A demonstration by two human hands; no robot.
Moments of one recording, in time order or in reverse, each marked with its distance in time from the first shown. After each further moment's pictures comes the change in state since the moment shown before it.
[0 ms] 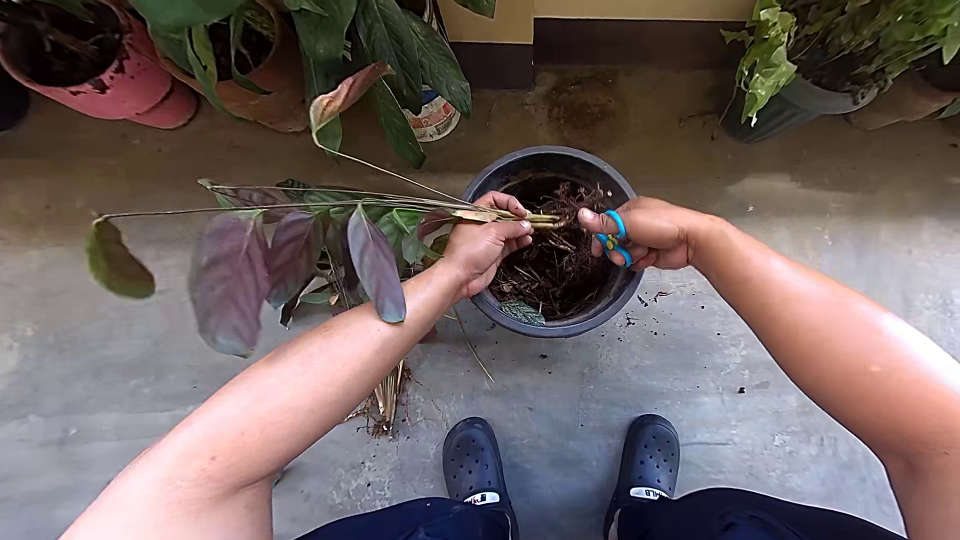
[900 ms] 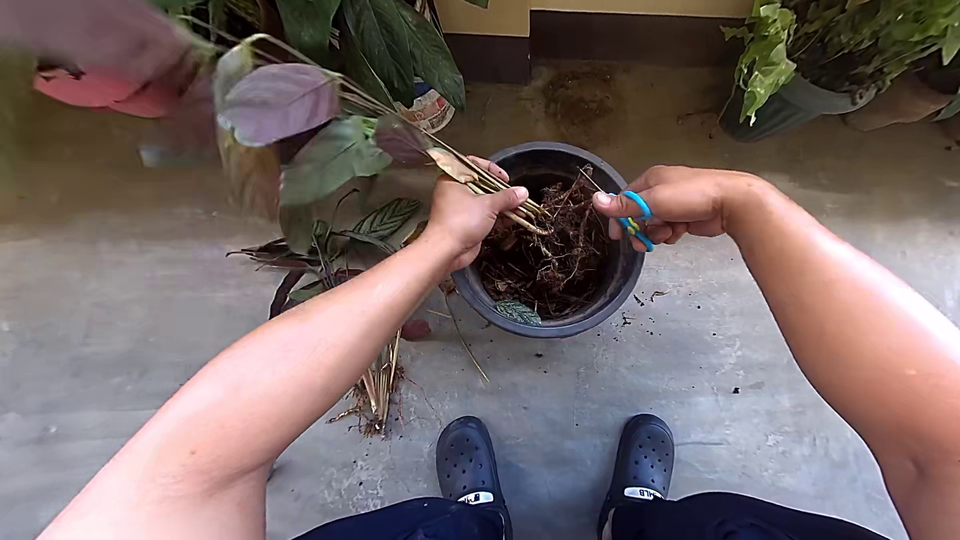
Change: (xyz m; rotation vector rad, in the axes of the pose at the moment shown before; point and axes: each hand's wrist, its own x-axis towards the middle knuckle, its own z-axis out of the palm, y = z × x) left_hand 0.019 0.021 0.000 0.167 0.093 0.120; right_hand -0.019 -0.023 -0.033 -0.350 0.033 -0.024
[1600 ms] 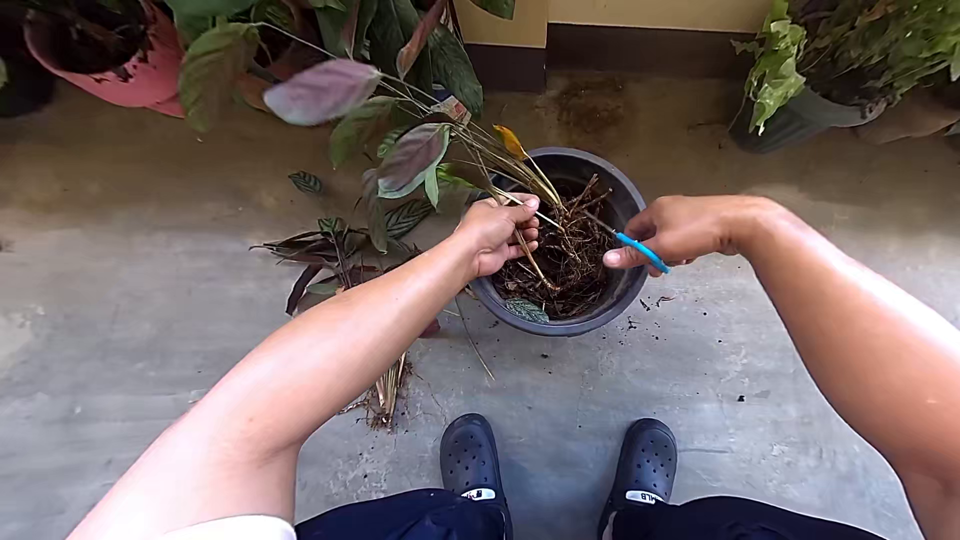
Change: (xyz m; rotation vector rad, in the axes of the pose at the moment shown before) left_hand -0.003 -0.004 0.006 -0.163 -0.008 -0.428; right_hand -0.014 0.000 0.013 -0.379 -0.056 -0.053
